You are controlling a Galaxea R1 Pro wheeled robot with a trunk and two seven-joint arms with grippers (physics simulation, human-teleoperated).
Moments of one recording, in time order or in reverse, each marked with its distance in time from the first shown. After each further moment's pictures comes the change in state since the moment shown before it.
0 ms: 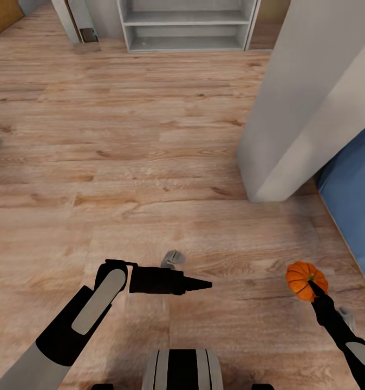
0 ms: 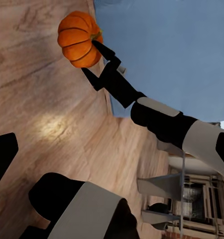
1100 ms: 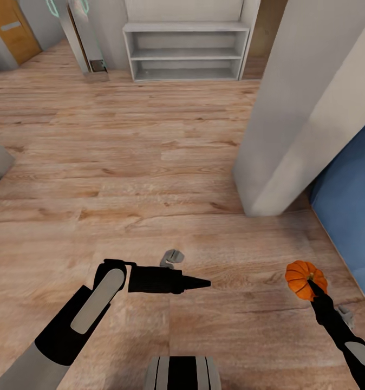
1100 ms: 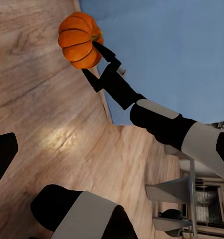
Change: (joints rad) left arm 0.000 0.004 0.009 0.003 0.007 0.000 -0.003; right arm 0.001 0.003 0.002 -0.003 0.001 -0.002 0.012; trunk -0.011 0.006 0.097
